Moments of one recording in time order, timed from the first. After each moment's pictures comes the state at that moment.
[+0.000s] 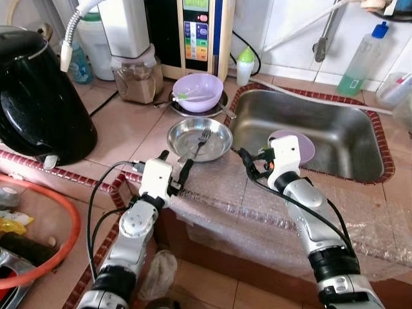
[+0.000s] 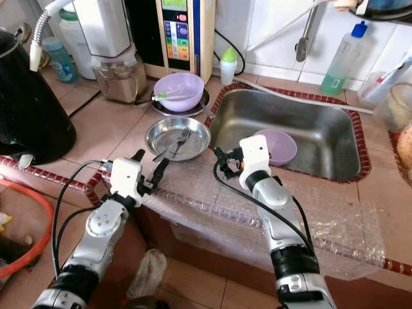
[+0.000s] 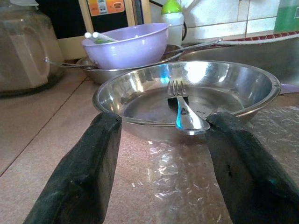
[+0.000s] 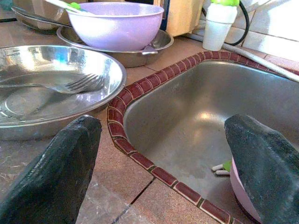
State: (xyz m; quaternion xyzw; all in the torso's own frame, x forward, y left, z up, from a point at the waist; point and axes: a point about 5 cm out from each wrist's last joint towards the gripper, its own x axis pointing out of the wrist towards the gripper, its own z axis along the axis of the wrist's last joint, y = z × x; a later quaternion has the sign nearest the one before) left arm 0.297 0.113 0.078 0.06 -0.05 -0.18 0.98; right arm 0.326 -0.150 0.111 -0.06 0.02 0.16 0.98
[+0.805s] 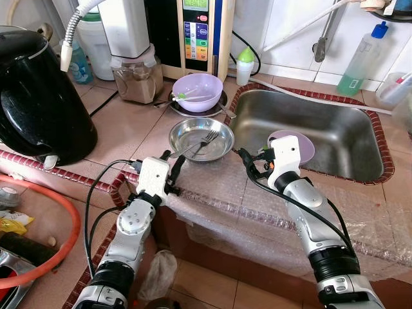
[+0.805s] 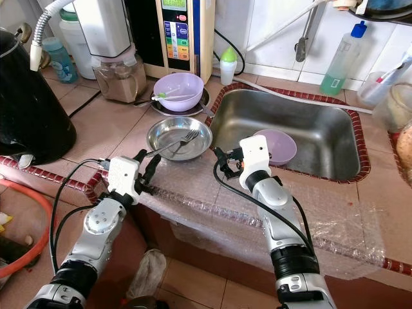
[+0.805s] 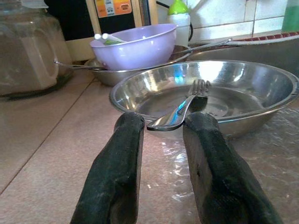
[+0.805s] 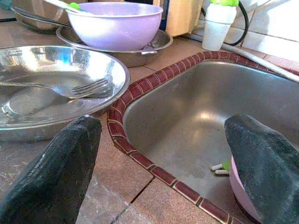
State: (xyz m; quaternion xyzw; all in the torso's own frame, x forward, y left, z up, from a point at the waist) left arm 0.302 0.121 0.079 0.07 -0.06 -0.17 0.98; right arm 0.326 -0.151 0.111 -0.06 0.02 0.16 0.98
